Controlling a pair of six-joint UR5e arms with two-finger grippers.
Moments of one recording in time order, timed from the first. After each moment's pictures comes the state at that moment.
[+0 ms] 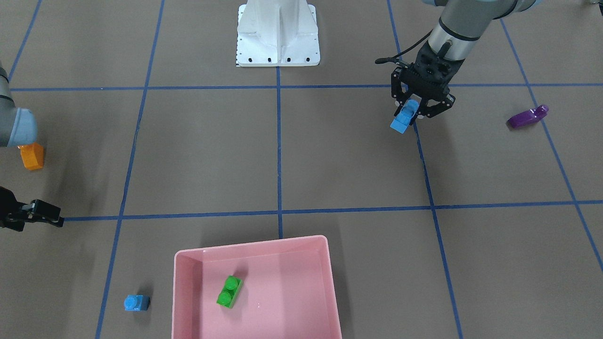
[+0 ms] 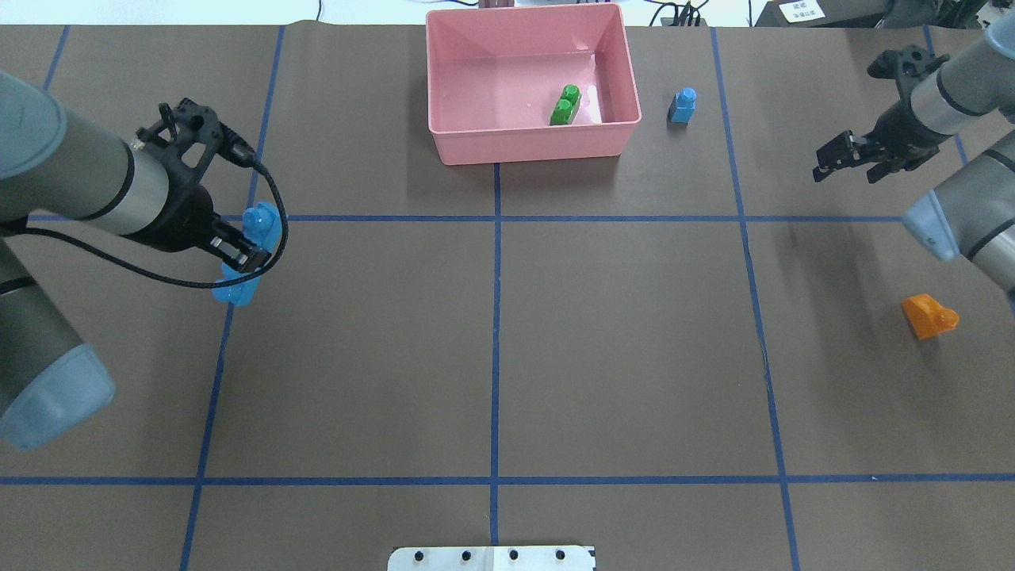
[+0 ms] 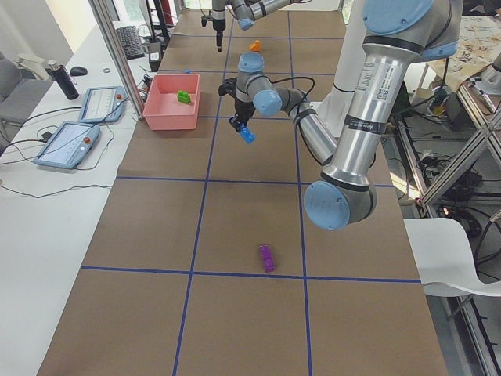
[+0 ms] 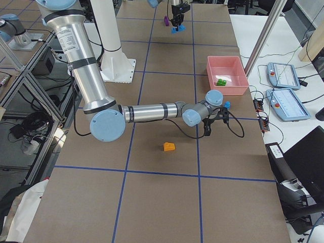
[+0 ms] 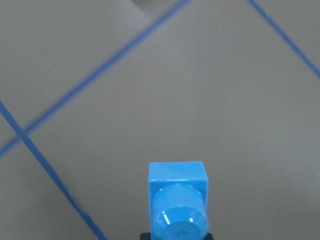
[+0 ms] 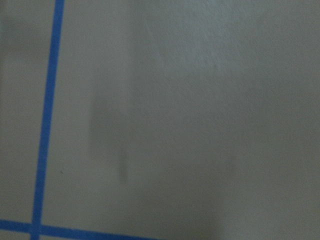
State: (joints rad) left arm -0.81 -1.94 -2.03 -1.60 -2.03 -0.45; right arm 1.14 -1.28 1.31 -1.08 2.32 0.58
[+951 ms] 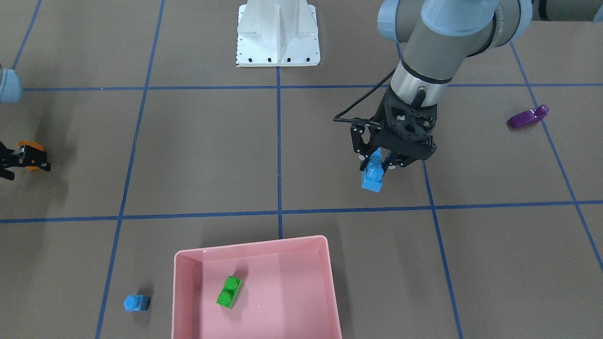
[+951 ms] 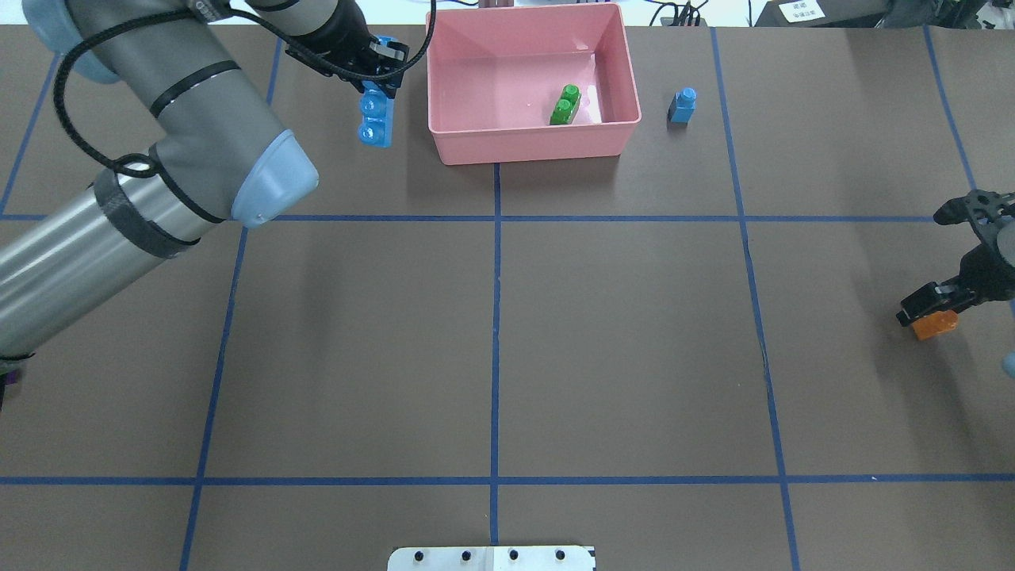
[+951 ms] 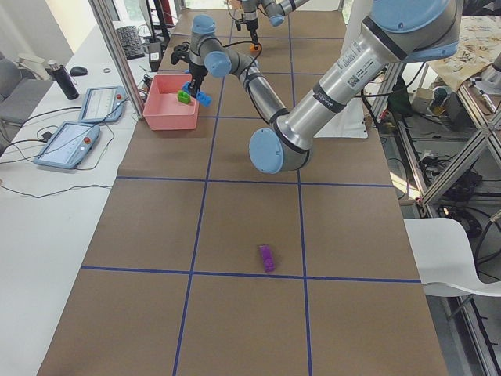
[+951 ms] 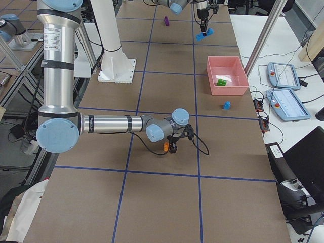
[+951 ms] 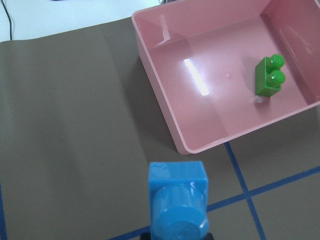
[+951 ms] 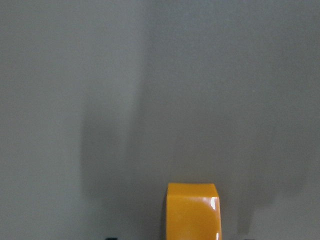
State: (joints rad) left arm -0.90 -2.44 -1.50 -1.69 -2.02 -0.81; right arm 1.05 -1.65 1.58 -1.16 2.33 0.40
